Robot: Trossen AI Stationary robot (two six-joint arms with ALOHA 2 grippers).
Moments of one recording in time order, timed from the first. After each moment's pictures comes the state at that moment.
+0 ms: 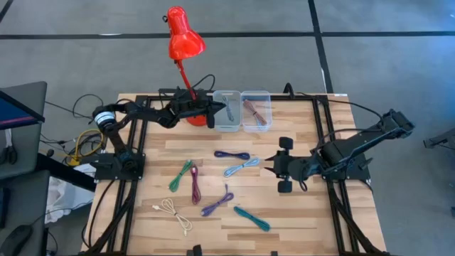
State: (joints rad) left arm 0.58 1.73 0.73 0.90 0.33 -0.07; right arm 0.44 1.17 0.96 -0.59 0.54 0.15
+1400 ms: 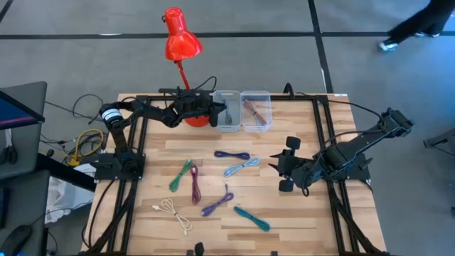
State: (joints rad) left arm 0.59 1.82 0.76 0.85 0.29 -0.19; right arm 0.52 1.16 0.96 -0.67 0.73 0.26
